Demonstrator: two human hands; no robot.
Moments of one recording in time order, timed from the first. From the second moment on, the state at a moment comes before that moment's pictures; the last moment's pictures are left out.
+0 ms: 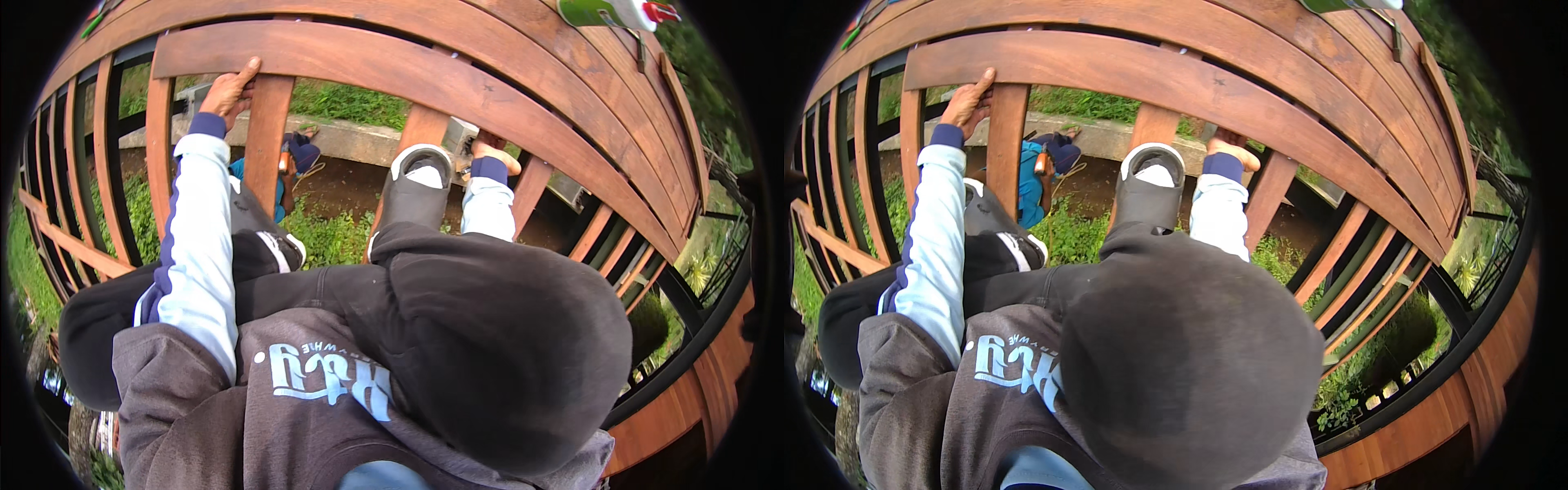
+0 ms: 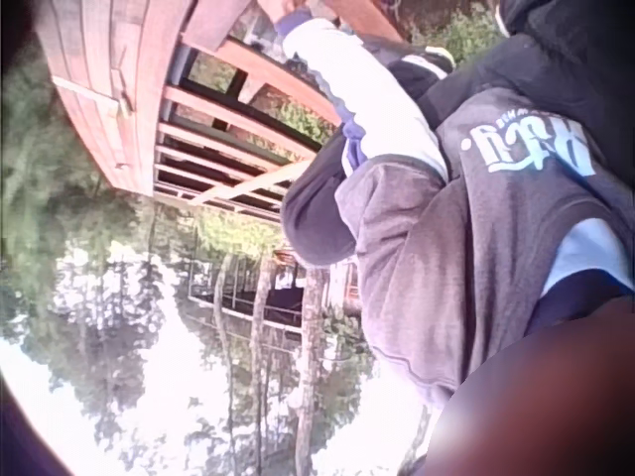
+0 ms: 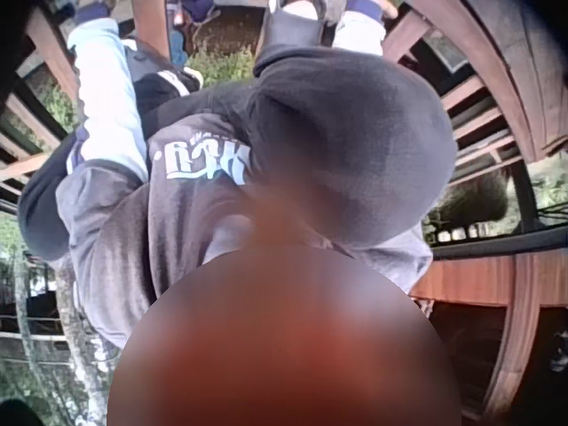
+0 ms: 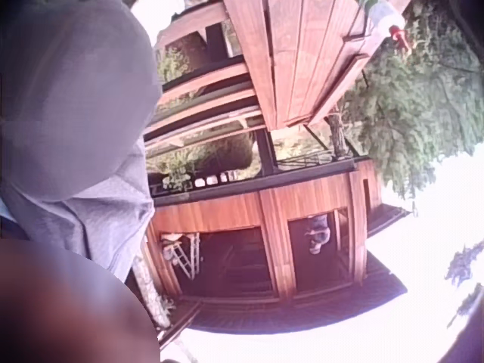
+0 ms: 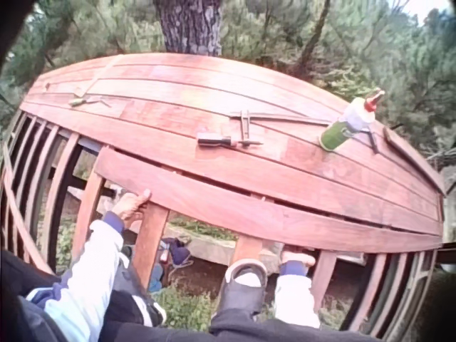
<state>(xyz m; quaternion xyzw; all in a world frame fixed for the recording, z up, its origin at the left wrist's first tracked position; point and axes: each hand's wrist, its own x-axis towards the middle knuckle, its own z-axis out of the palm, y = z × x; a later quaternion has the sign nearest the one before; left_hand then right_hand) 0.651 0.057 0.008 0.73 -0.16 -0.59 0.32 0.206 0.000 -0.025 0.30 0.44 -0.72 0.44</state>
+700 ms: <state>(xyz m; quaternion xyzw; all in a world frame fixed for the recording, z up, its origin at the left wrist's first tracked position) 0.659 0.054 0.004 0.73 -0.15 -0.58 0.32 0.217 0.003 -0.070 0.44 0.41 -0.71 0.36</state>
